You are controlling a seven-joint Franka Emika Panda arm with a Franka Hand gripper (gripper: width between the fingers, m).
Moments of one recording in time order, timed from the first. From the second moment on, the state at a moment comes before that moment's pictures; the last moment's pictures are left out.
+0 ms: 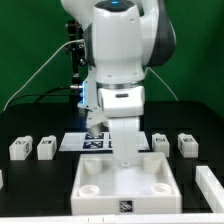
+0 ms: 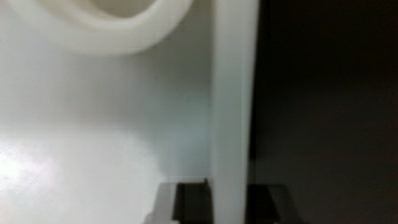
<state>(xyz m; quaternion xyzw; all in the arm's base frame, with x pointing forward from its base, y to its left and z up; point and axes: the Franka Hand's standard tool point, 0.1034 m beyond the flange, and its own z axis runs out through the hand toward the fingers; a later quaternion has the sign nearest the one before) 0.473 0.043 0.010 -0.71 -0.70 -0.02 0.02</state>
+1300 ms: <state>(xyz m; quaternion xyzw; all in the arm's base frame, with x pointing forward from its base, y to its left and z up) 0.496 0.071 0.007 -0.71 -0.70 -0.02 0.02</state>
